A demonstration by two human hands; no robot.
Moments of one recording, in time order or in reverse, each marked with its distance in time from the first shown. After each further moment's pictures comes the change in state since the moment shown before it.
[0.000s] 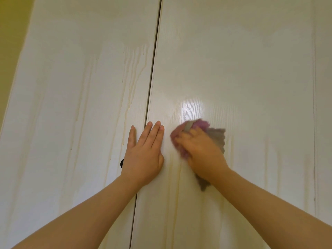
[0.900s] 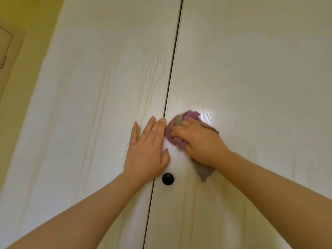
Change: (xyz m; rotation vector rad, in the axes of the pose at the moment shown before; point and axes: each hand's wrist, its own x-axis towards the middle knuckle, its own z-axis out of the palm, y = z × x) left_hand 0.015 -0.034 -0.001 -0.050 0.091 -0.085; right_hand 0.071 -0.005 0.000 0.163 -0.159 -0.100
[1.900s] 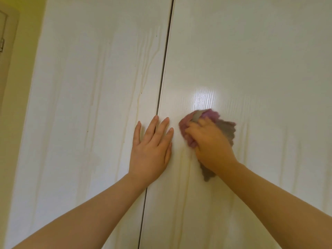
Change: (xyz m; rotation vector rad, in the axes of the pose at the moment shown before) left_hand -0.051 0.031 0.000 0.029 0.109 0.096; right_hand -0.073 -0.009 0.028 -0.131 0.190 0.083
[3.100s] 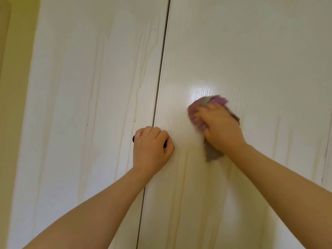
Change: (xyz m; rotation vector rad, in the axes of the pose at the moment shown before) left_hand -0.001 0.013 -0.009 -0.226 0.008 -0.214; right_hand 0.006 0.020 -0.029 0.028 -0.158 0.132
